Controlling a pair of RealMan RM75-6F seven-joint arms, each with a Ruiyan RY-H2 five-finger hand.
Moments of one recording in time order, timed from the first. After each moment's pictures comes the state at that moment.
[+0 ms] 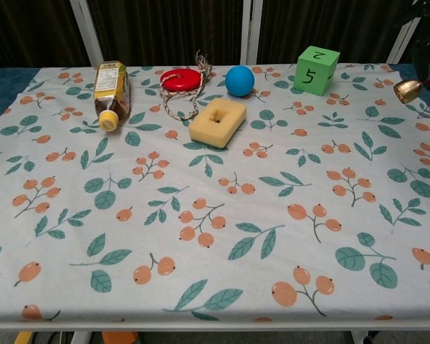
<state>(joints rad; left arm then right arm) -0.14 -1.31 -0.01 -1.47 1.52 1.43 0.04 0.49 -1.19 0.10 -1.63 -1.46 1.21 -0.33</state>
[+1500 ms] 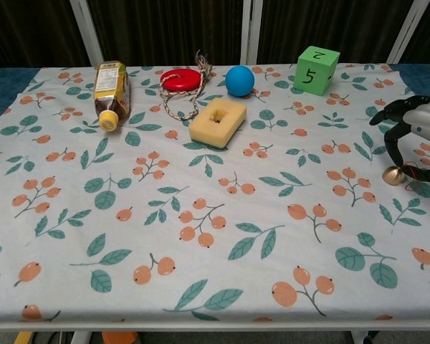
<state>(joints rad) -0.14 -1.32 0.00 -1.45 1.52 1.43 0.02 0.52 -1.36 0.04 -1.43 -1.34 0.99 -0.38</state>
